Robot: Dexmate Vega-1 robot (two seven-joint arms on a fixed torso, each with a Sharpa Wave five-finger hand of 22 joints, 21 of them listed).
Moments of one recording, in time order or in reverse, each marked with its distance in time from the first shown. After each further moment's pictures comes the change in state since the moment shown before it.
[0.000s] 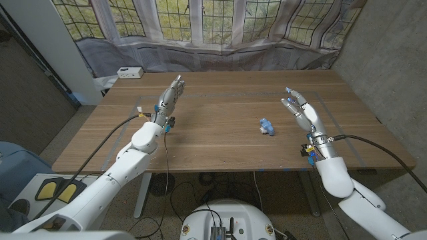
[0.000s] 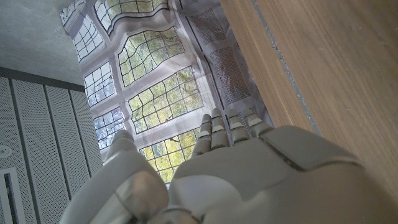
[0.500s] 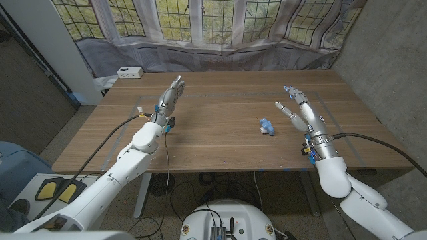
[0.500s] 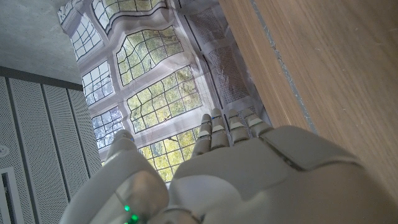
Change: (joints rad) left arm -0.001 -0.005 0.002 0.005 0.002 0.000 0.006; left_hand 0.000 0.000 0.000 0.000 -0.003 0.005 -0.006 0.000 0.000 0.000 0.000 0.000 0.000 0.000 0.000 -0.004 0.000 0.000 0.000 0.000 0.000; right arm -0.012 -0.038 -0.010 -0.059 -0.193 -0.124 -0.085; right_hand 0.000 0.000 -0.001 -0.007 0.000 0.007 -0.010 0.000 0.000 -0.004 -0.014 0.000 0.000 -0.007 -0.007 0.000 0.000 -0.006 -0.005 0.000 0.000
